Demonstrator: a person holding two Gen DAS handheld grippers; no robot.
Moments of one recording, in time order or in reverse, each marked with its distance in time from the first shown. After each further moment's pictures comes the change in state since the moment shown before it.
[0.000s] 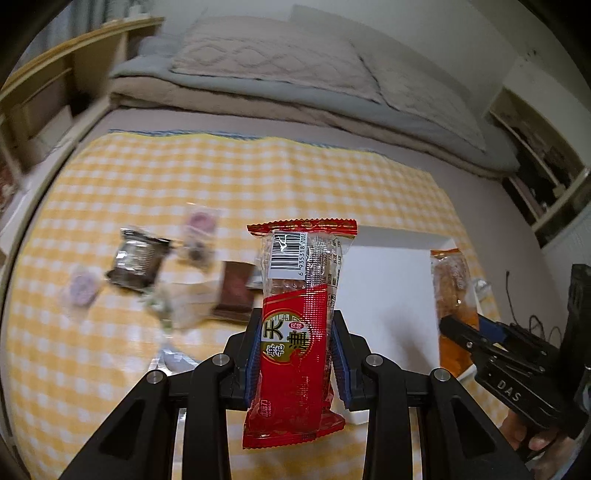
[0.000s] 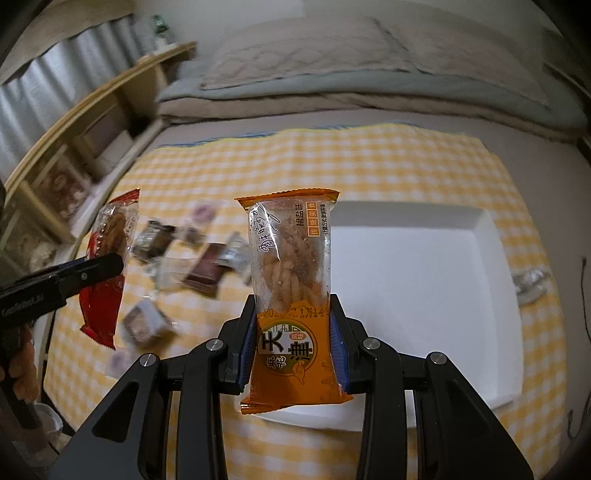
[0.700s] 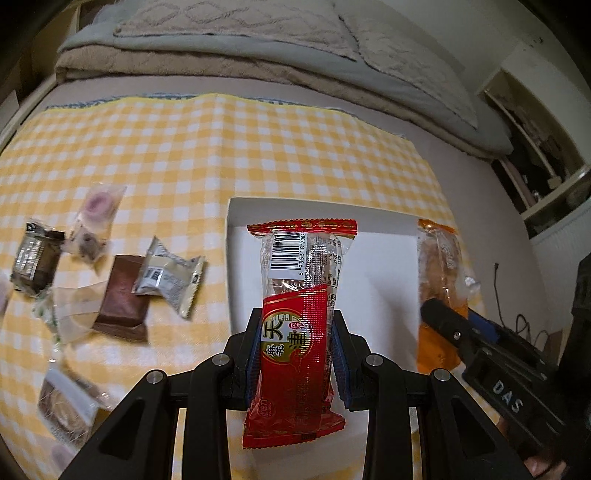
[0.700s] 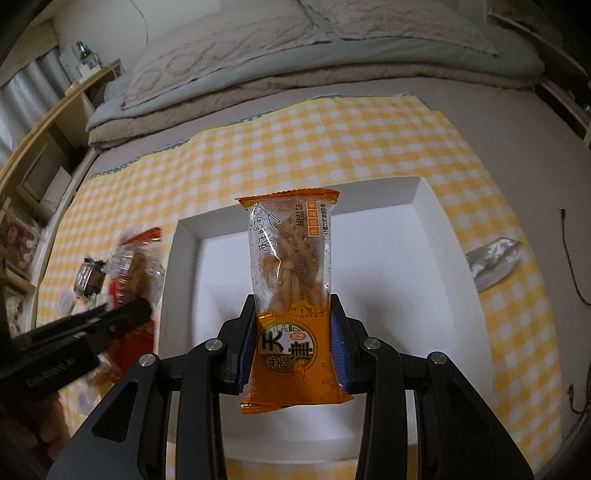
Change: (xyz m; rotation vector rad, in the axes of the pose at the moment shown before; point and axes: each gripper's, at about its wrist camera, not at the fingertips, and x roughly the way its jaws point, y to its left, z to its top) left arm 0.153 -0.065 0.049 -0.043 0.127 -0.080; right arm 0.028 -0.084 0.018 0.180 0.040 -0.101
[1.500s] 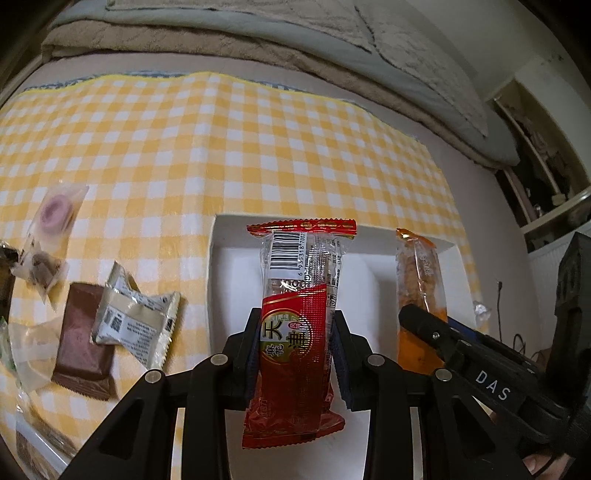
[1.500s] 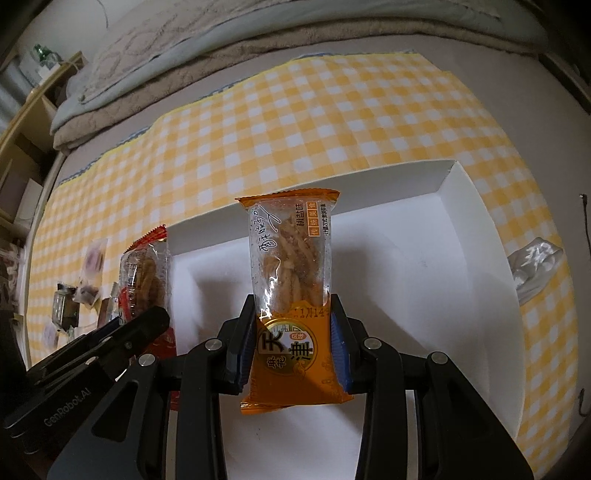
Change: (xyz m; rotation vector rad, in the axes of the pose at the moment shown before) left arm 0.086 0.021 0.047 -0.043 0.015 -0.046; right arm 0.080 -0.012 0.046 0.085 0.144 -0.026
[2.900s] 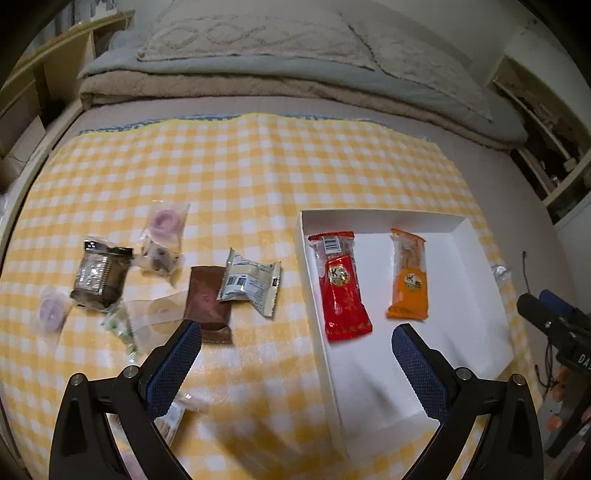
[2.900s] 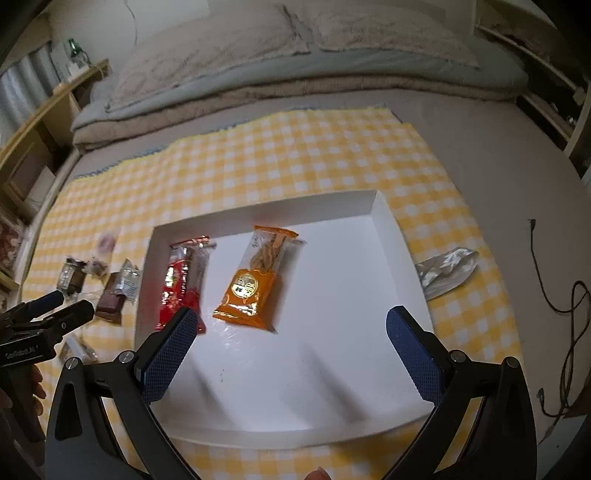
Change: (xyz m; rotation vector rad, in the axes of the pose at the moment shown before) left arm -0.136 0.009 -0.062 0.120 -0.075 0.183; right arm -0.106 -0.018 -0.055 -0.103 -0.183 -0.072
